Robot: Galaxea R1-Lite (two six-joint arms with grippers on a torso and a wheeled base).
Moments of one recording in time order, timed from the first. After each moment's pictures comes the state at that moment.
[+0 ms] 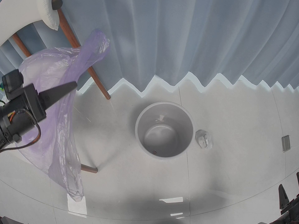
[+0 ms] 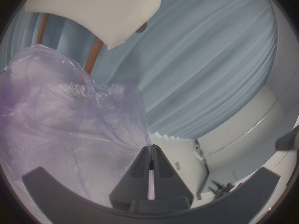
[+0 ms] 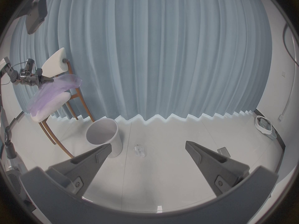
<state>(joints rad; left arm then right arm) -0.45 1.17 -0.71 -0.51 -0.23 -0.48 0.00 0.02 -0.02 0.00 0.02 -0.01</state>
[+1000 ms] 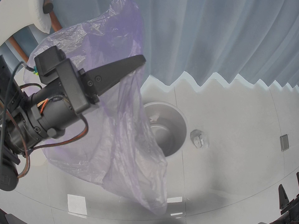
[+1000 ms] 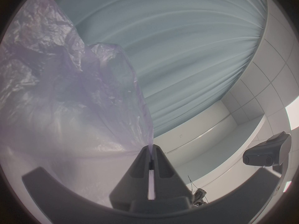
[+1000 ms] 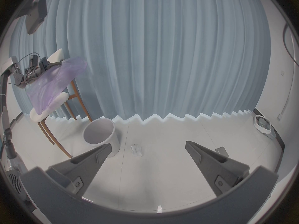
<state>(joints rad) -0.70 1.43 -0.75 -1.01 -0.39 -0.68 0.00 0.02 -0.02 0.00 0.02 -0.01</state>
